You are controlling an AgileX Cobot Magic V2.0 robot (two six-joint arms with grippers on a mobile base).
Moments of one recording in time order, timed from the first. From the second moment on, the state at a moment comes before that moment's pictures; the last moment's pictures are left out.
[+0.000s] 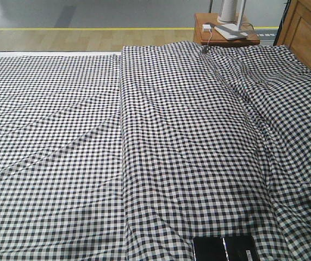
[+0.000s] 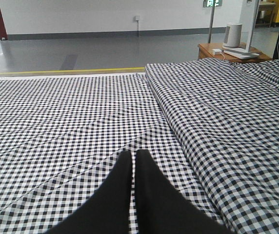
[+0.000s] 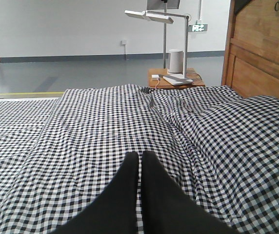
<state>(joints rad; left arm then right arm) 0.00 -0.02 0.03 -0.14 0.23 0.14 -0.03 -0.01 0.03 0.07 0.15 -0.04</state>
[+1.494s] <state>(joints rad) 0.00 -0.02 0.03 -0.14 0.23 0.14 -0.03 -0.01 0.03 0.07 0.06 -0.05</state>
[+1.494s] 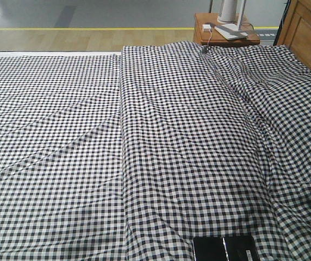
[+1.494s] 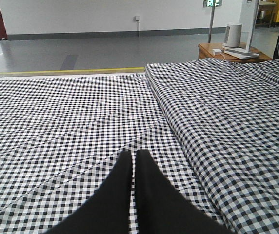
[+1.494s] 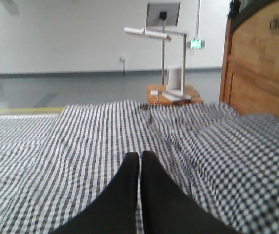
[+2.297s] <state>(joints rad) 0.00 -0.02 0.03 -0.14 0.23 0.14 -0.03 0.31 -0.47 0.07 -0.13 -0.13</state>
